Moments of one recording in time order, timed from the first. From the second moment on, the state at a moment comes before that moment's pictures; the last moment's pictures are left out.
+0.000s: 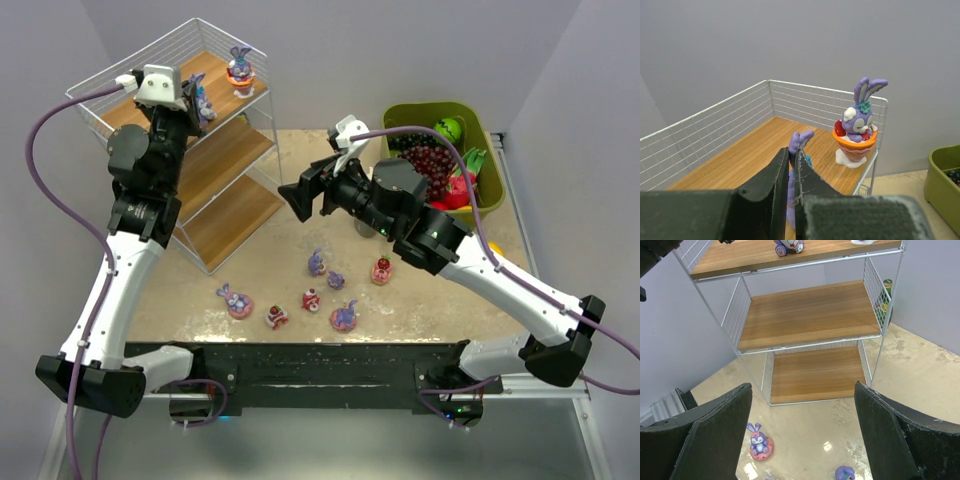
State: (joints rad) left arm -0.21 1.18 1.38 0.12 -0.11 0.09; right arm 0.95 1.33 1.48 -0.16 0.11 0.16
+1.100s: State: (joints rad) left arm -0.21 1.20 1.42 0.09 -0.08 0.09; right arm 0.94 1.34 1.47 -0.16 0.10 0.18
